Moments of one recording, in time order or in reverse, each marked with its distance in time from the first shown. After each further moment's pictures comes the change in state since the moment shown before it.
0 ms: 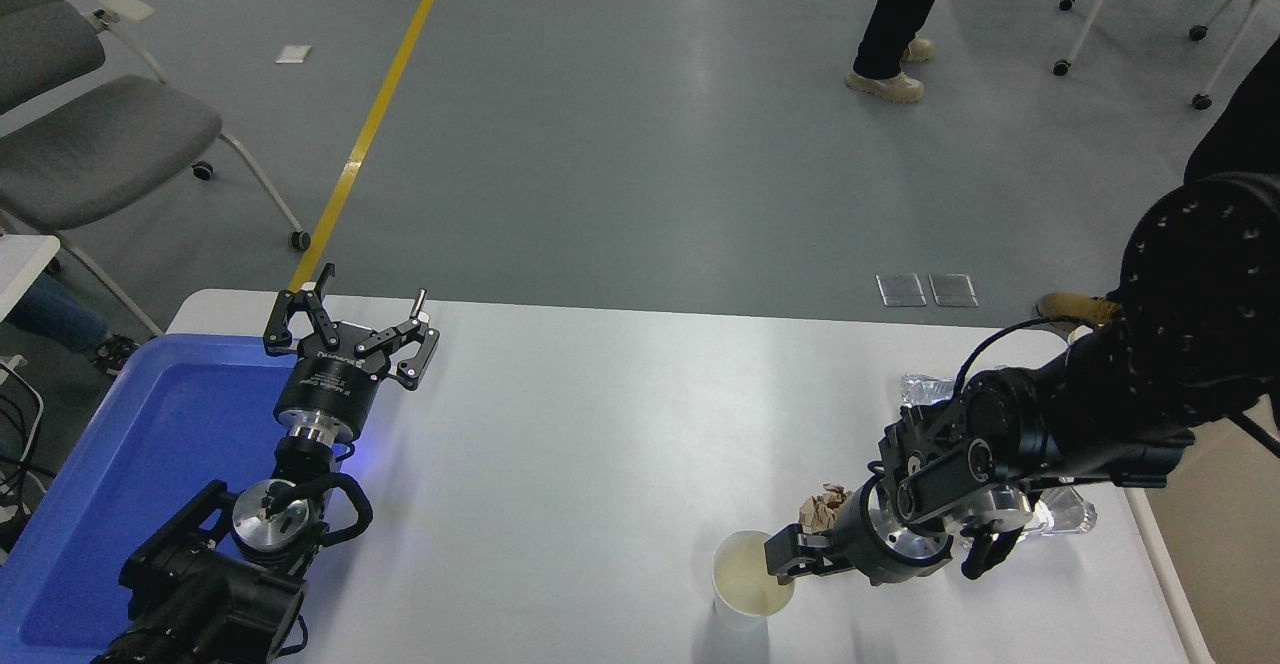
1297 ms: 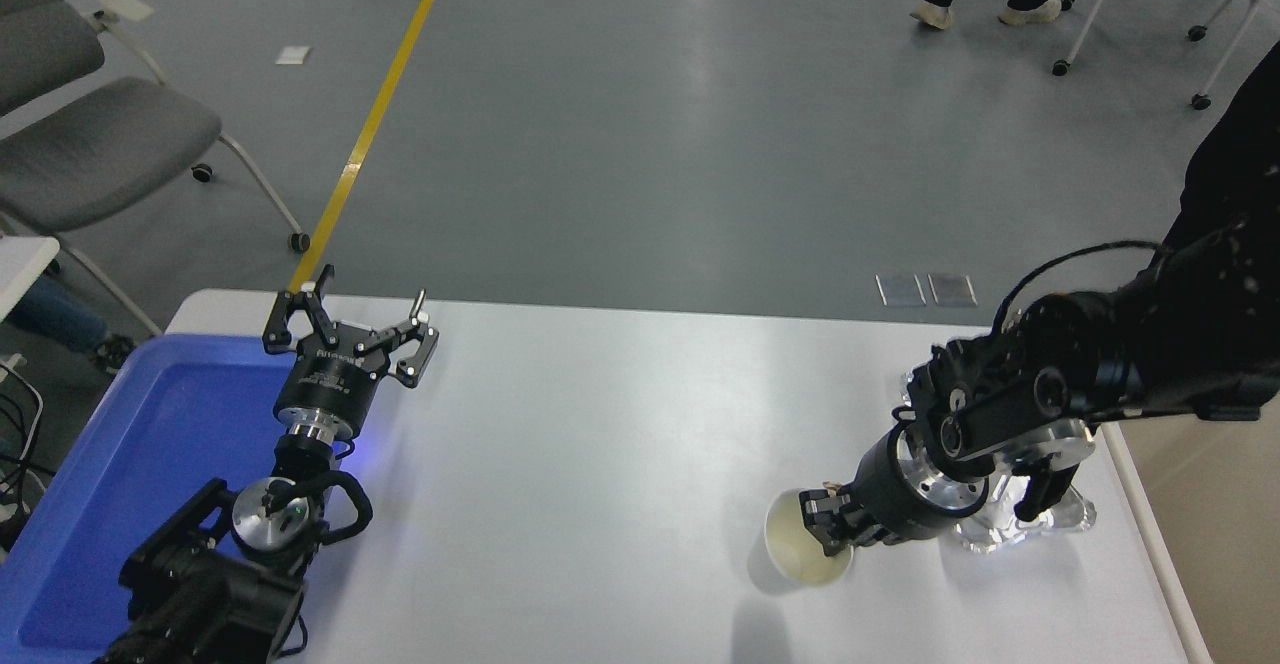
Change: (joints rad) left arm 0.001 0.000 -0.001 0.000 0.000 0.000 0.000; right arm 0.473 -0.173 -0.040 0.220 -0.025 0.270 0.045
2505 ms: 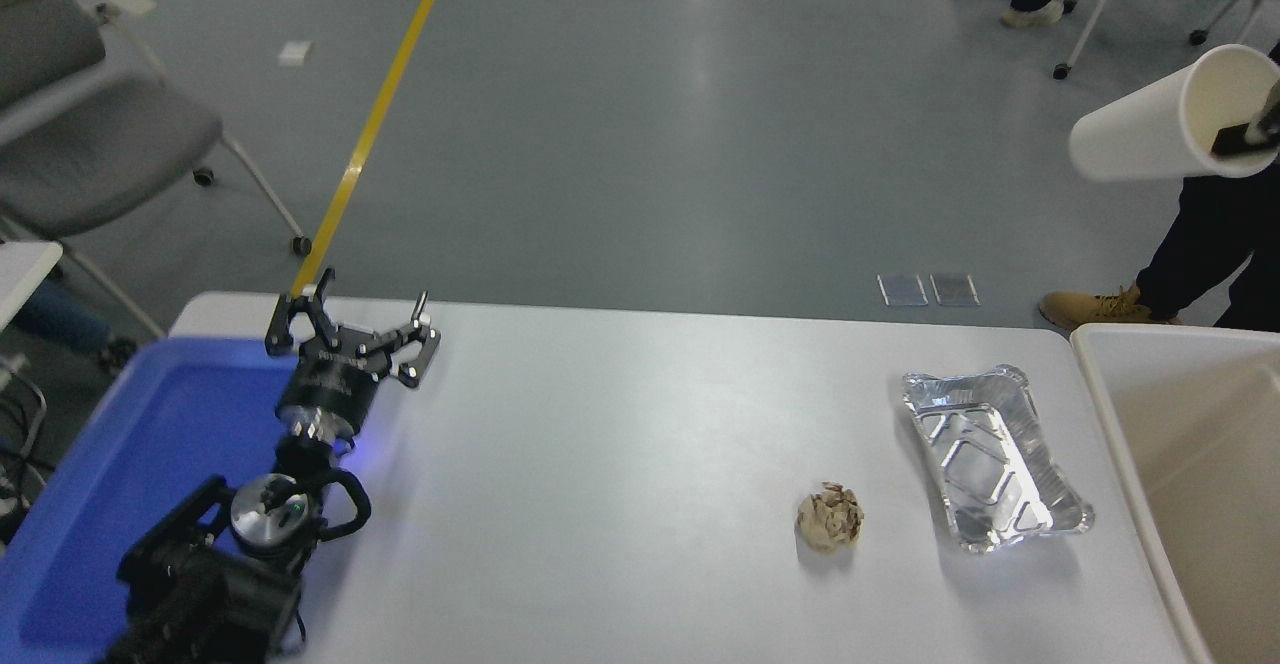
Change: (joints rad) left arm -0.001 0.000 0.003 0.000 0.000 0.000 -0.001; right arm 0.384 -0.935 -0.130 -0.394 -0.151 0.103 -0.066
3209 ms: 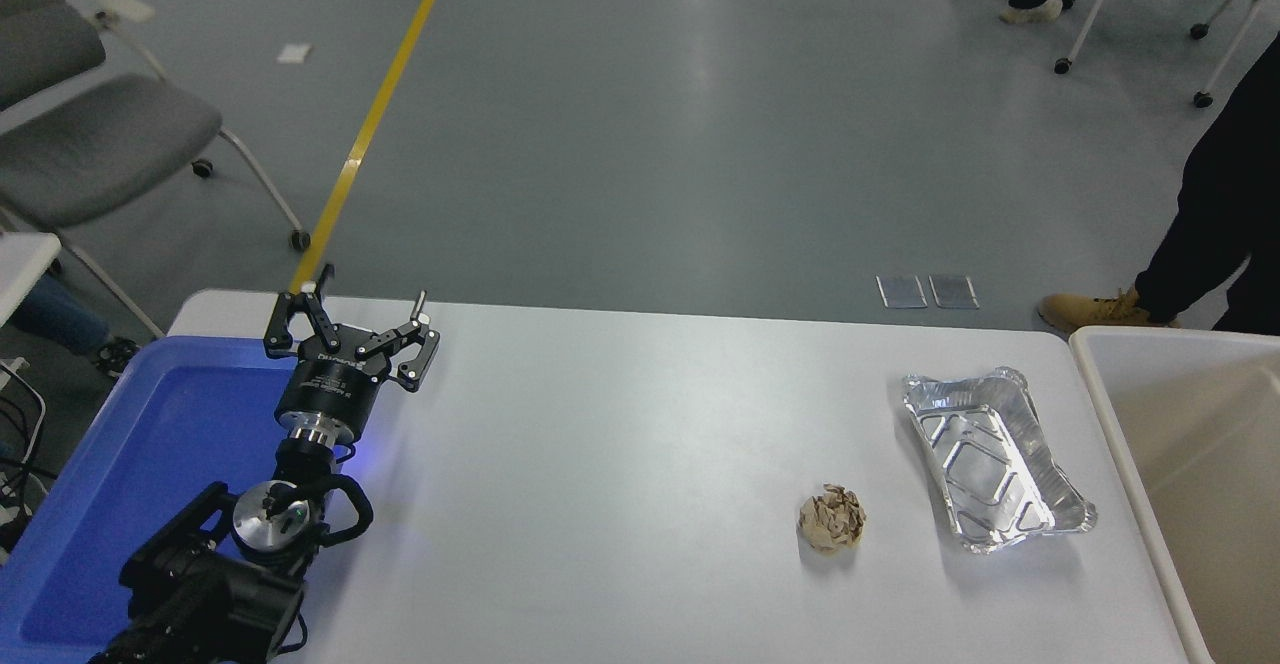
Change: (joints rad) left arm 0.000 0.000 0.000 0.000 0.000 0.000 0.000; right arm -1.519 0.364 1.108 -0.932 0.431 -0.519 -0.025
